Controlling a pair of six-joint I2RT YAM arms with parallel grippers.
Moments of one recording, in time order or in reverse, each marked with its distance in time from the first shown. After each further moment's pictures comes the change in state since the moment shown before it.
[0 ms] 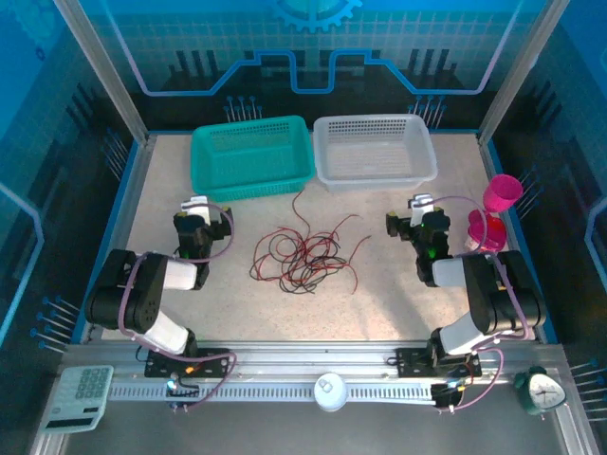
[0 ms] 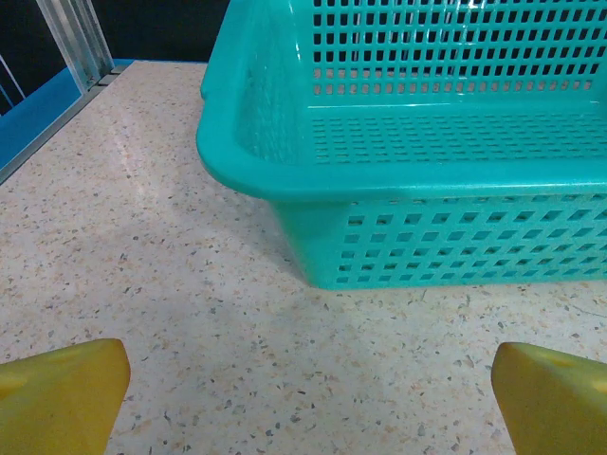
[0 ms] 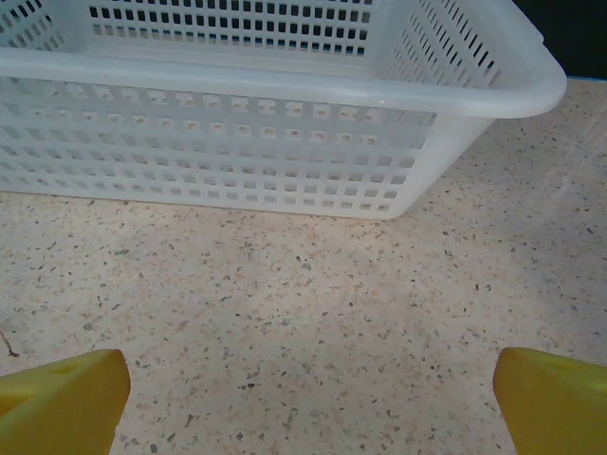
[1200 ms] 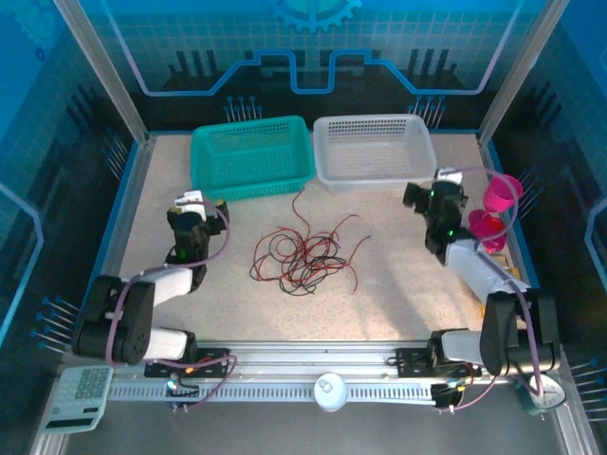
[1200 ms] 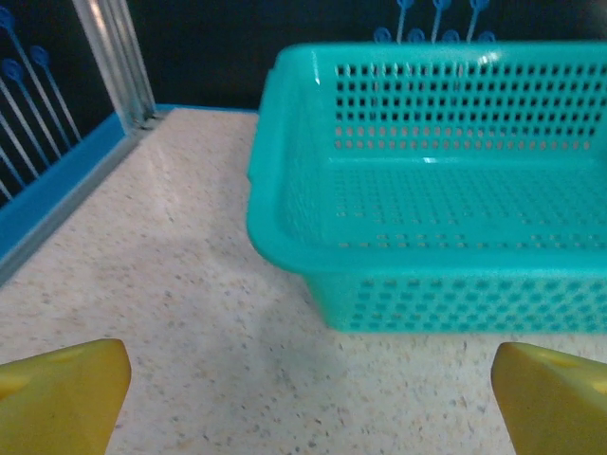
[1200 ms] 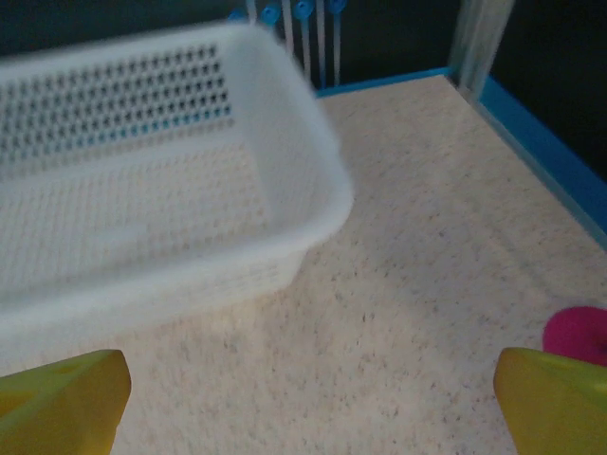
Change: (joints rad) left arm -0.029 -0.221 0.031 -0.190 -0.099 -0.018; right arm -0.018 -0.244 0.365 -0.695 0.230 0.321
